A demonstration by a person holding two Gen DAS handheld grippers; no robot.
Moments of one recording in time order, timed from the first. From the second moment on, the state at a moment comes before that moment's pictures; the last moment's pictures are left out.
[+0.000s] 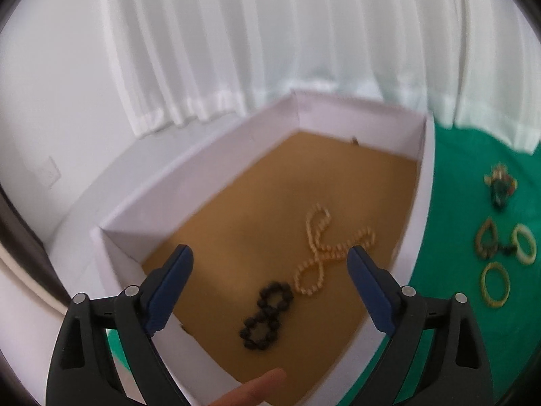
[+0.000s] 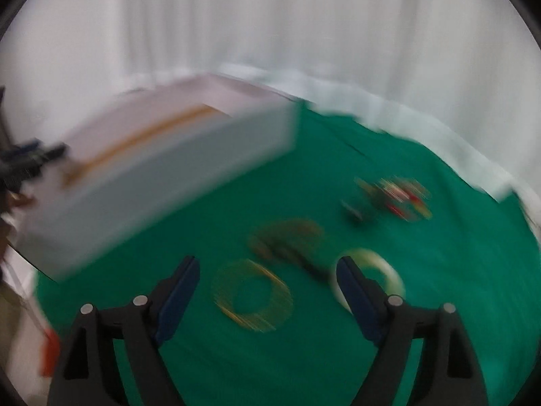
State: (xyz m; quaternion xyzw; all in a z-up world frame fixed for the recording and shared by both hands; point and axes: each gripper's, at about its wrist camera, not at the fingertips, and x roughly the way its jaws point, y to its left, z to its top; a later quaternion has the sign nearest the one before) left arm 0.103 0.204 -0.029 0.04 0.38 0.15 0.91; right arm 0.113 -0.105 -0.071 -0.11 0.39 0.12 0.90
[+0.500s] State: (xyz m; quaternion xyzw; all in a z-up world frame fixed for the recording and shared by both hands) left arm 0.082 0.174 -0.038 0.08 0.39 0.18 0.90; right arm 0.086 -0.287 -0.138 -0.01 0.45 -0.08 0.89
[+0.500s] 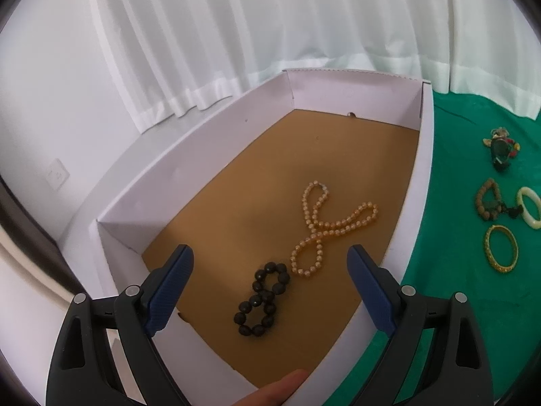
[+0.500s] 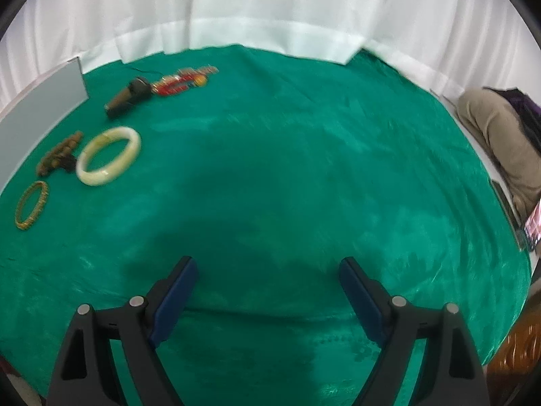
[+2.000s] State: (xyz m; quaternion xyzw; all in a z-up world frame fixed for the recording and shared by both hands) left arm 0.066 -0.002 -0.125 0.04 0.44 -0.06 0.90; right arm 0.074 -0.289 -0.143 0.01 0.41 -0.06 0.91
